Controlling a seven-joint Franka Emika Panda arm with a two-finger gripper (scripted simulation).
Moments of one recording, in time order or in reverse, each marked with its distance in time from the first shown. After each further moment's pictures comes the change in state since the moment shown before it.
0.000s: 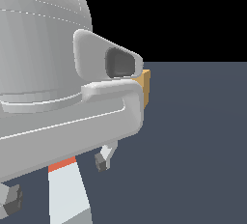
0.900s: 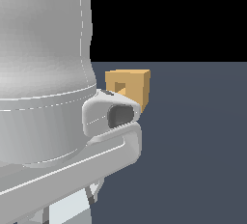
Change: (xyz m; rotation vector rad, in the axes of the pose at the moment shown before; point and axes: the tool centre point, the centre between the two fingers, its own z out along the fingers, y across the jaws) arm 0.001 0.000 0.048 0.001 0.001 0.000
